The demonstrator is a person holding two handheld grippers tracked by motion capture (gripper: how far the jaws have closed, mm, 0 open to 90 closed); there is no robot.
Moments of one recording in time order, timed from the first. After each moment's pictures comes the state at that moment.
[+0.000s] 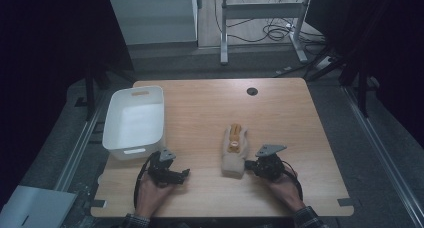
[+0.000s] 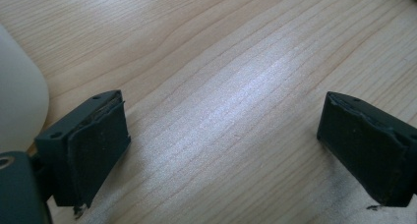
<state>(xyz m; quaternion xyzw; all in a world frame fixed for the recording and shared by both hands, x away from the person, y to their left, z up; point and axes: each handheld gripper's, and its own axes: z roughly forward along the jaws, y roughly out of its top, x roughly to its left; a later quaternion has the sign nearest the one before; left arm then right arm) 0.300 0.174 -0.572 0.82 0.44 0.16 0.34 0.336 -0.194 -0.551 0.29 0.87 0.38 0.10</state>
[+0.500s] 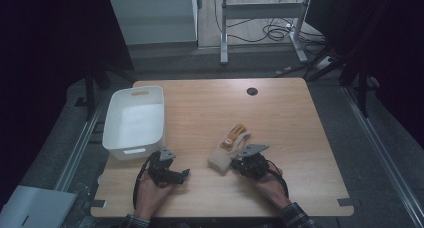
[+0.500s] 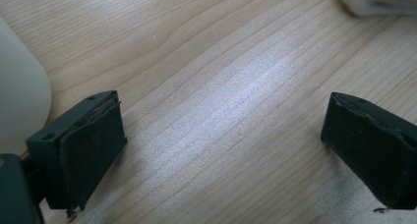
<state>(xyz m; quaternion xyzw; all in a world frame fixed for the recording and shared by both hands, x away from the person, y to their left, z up) 0.301 0.174 -0.572 0.82 0.44 0.16 0.34 0.336 -0.148 -0.553 0.26 0.88 0.38 0.10</state>
